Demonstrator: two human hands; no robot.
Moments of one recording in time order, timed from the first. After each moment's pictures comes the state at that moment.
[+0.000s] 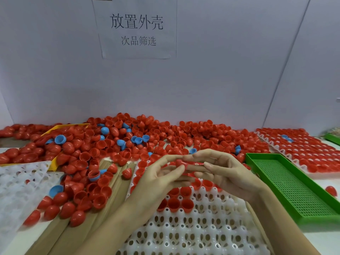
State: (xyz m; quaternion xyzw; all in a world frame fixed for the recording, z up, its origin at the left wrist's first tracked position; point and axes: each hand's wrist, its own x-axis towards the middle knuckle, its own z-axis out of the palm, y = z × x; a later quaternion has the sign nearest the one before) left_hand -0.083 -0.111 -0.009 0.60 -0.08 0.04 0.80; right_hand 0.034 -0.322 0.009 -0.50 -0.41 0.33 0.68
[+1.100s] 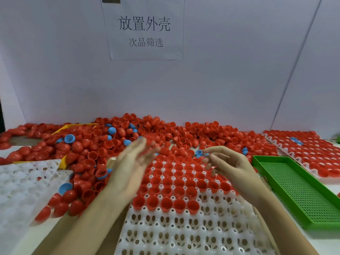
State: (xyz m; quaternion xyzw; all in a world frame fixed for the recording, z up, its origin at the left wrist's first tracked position) left_hand -0.079 -0.062 0.011 0.53 0.06 0.21 0.82; right_hand 0.030 -0.319 0.004 -0.68 -0.34 0.08 0.65
